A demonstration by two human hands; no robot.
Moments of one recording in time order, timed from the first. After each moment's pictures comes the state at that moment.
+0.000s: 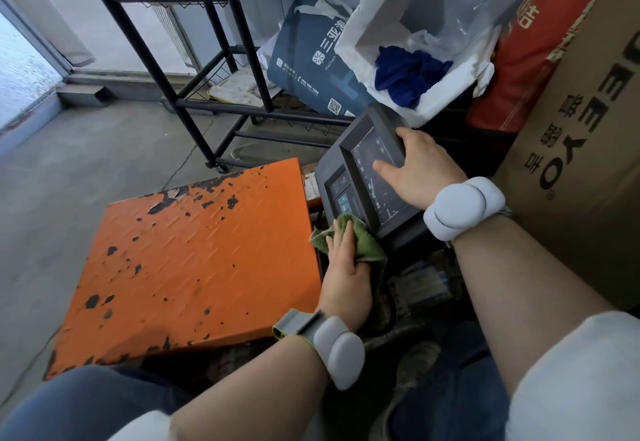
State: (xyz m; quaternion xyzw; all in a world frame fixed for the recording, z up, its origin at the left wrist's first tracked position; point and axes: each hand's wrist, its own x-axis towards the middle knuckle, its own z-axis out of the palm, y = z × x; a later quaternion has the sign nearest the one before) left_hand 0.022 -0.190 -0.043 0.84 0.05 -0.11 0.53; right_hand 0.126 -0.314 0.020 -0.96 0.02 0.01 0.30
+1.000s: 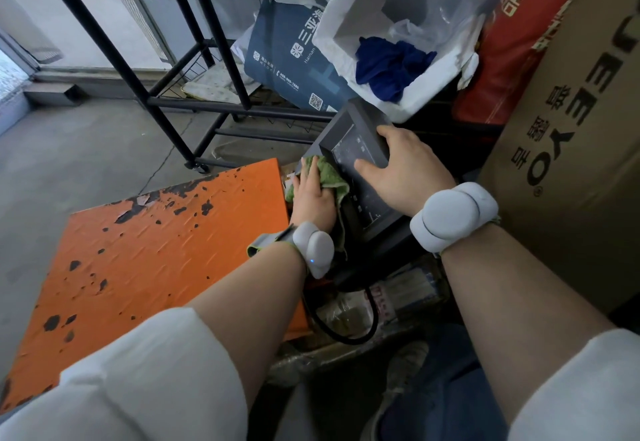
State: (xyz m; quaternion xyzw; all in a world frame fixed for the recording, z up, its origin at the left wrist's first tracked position) left_hand 0.141 -0.184 -0.051 0.88 0.06 -0.07 0.46; right_hand 0.129 -0.318 0.014 -0.95 0.01 0.00 0.32
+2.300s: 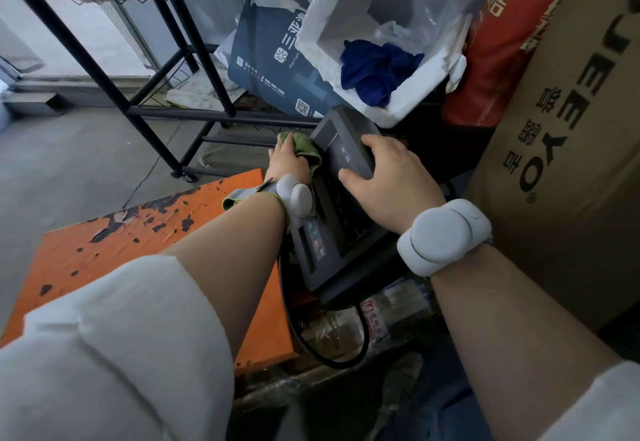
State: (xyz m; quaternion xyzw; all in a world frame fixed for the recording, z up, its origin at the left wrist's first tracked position) left_hand 0.227 -0.177 -0.039 0.94 0.09 -0.08 0.32; right_hand 0.130 -0.320 0.015 -0.94 0.02 0.01 0.34
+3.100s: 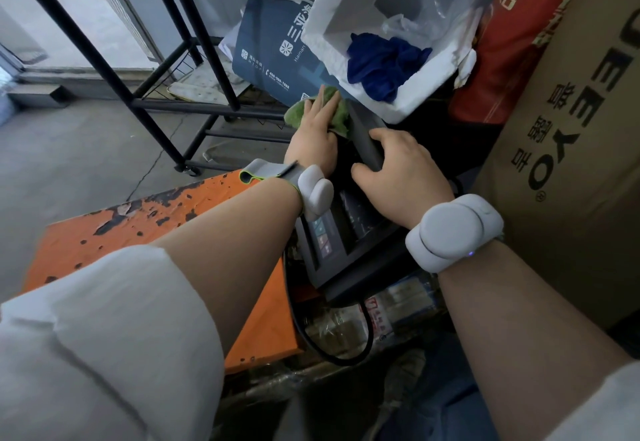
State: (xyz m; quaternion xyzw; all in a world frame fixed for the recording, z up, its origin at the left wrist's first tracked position) left_hand 0.222 -0.200 -0.016 0.93 -0.10 0.04 0.34; right_hand 0.133 -0.317 0.016 -0.94 0.03 0.00 0.34
